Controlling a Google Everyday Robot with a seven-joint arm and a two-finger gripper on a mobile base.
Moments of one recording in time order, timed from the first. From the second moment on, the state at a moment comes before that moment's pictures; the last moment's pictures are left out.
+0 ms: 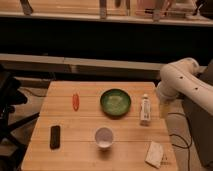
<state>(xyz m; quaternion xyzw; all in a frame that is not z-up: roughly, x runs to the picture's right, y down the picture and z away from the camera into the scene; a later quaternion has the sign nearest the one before) 0.285 0.082 0.730 -0.27 0.01 0.00 0.96</state>
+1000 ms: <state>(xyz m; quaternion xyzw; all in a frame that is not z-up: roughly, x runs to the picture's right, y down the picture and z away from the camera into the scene) 0.263 0.071 0.778 -0.27 0.00 -0.03 0.96</state>
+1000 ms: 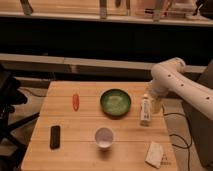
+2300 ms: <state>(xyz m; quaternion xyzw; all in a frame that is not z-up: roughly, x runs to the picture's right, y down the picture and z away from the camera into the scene) 0.233 0.081 0.817 -0.26 -0.02 -0.05 0.96</state>
